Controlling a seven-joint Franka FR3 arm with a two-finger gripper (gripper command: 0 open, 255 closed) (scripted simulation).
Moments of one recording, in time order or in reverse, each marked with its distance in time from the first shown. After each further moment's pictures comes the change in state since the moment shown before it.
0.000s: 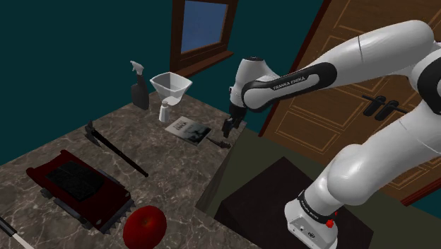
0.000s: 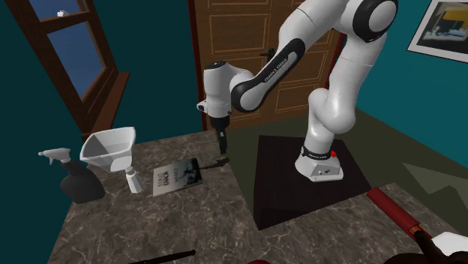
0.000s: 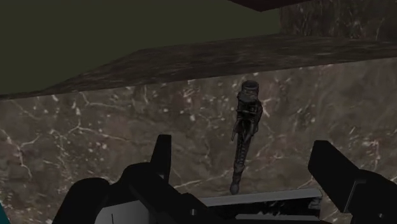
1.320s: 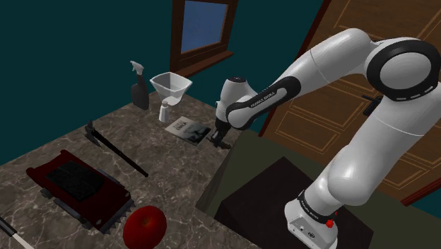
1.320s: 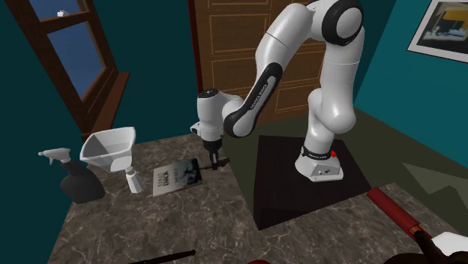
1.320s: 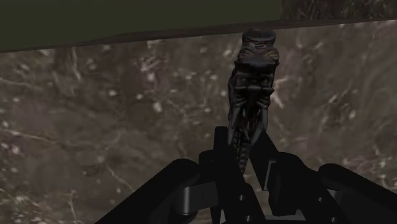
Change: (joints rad) arm 0.020 0.272 0.024 0.044 -0.030 0.252 0.041
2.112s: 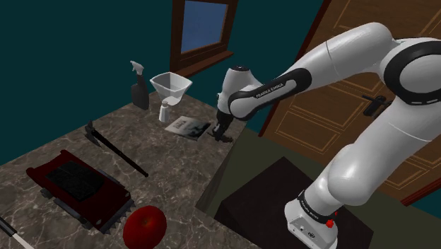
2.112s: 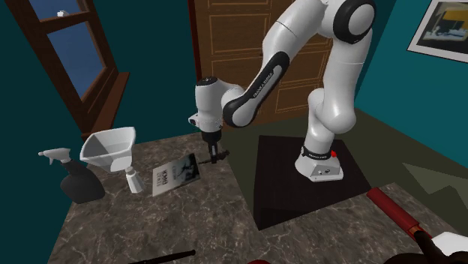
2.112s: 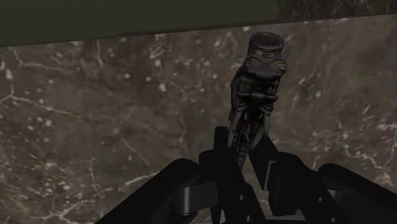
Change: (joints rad) arm 0.001 -0.091 0.004 0.024 0.022 -0.115 -0.012
